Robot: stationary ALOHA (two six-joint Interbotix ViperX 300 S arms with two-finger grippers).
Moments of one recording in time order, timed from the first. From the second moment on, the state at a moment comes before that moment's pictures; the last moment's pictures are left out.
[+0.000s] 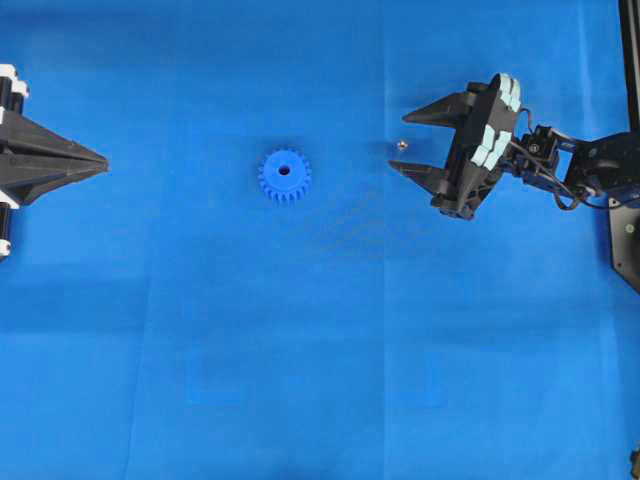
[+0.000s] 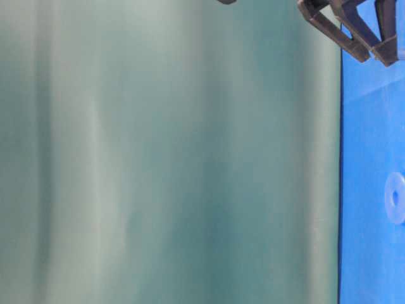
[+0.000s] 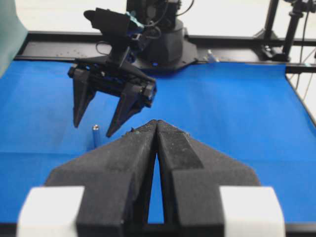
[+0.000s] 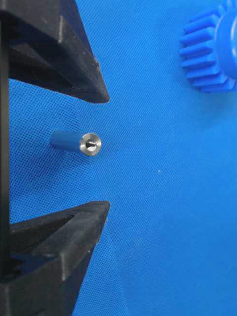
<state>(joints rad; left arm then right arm) 0.00 -1.00 1.21 0.00 -0.26 -0.01 -0.21 0.06 1.11 0.21 -0.77 -0.01</state>
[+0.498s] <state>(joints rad) 0.00 -1.00 1.21 0.00 -0.25 -0.02 -0.19 0.07 1.11 0.21 -0.78 -0.01</state>
